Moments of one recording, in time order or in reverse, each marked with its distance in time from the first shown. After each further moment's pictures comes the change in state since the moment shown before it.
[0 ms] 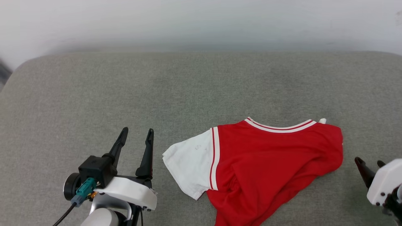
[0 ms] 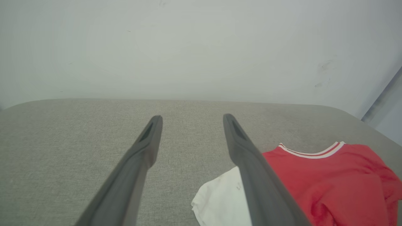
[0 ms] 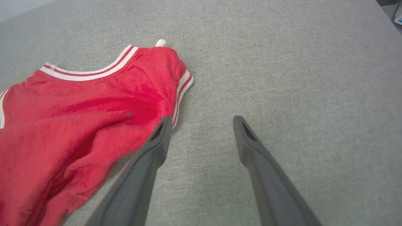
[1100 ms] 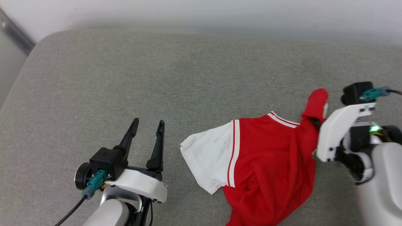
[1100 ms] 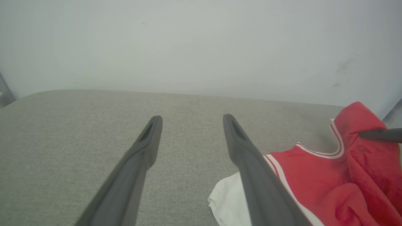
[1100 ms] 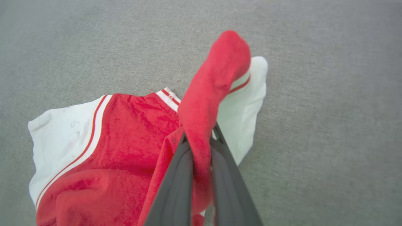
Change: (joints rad) left arm -0.063 -0.039 -0.026 0.037 0.017 -0.022 -0.019; right arm -0.314 0.023 0.268 0.067 -0.020 0.000 0.152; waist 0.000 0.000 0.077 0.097
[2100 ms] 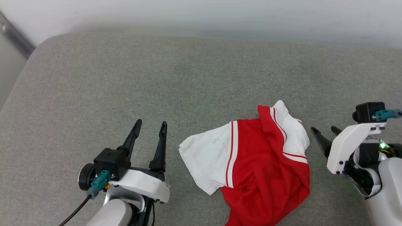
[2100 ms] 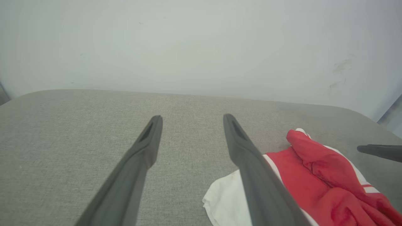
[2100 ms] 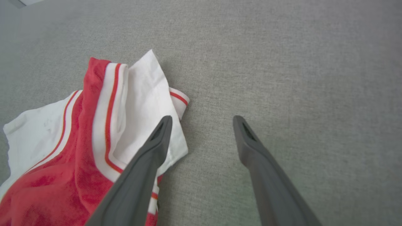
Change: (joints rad) left arm -0.012 -0.024 -0.009 0.038 0.002 -0.017 -0.013; right arm 0.033 -0.052 0.036 0.174 0.099 0.000 -0.252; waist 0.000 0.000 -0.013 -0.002
